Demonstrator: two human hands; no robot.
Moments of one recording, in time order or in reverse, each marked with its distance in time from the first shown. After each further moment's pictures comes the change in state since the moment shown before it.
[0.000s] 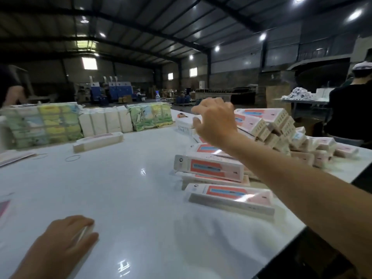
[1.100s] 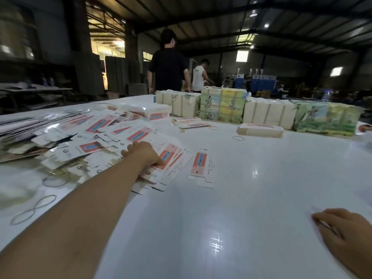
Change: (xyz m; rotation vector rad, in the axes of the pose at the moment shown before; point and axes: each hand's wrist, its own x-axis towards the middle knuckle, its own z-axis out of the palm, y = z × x) left_hand -0.024 -0.210 -0.162 0.289 0.032 -1.069; right_hand -0.130 -0.141 0.151 0.403 -0.433 -0.126
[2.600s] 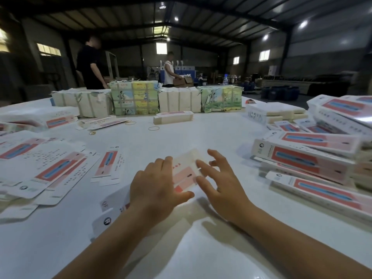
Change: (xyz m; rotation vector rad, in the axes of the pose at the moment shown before) left_hand -0.249 0.143 0.058 -0.157 0.356 0.950; right_hand -0.032 -0.046 -0.046 0.424 0.039 -0.063
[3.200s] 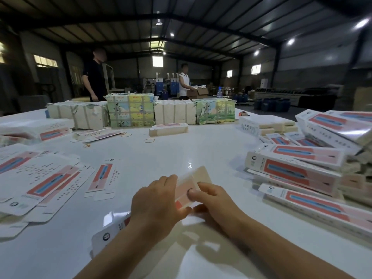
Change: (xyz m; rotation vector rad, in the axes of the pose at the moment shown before) left_hand -0.001 0.009 0.002 0.052 0.038 0.070; right_hand 0.001 -0.018 -0.007 0.861 -0.266 0.308
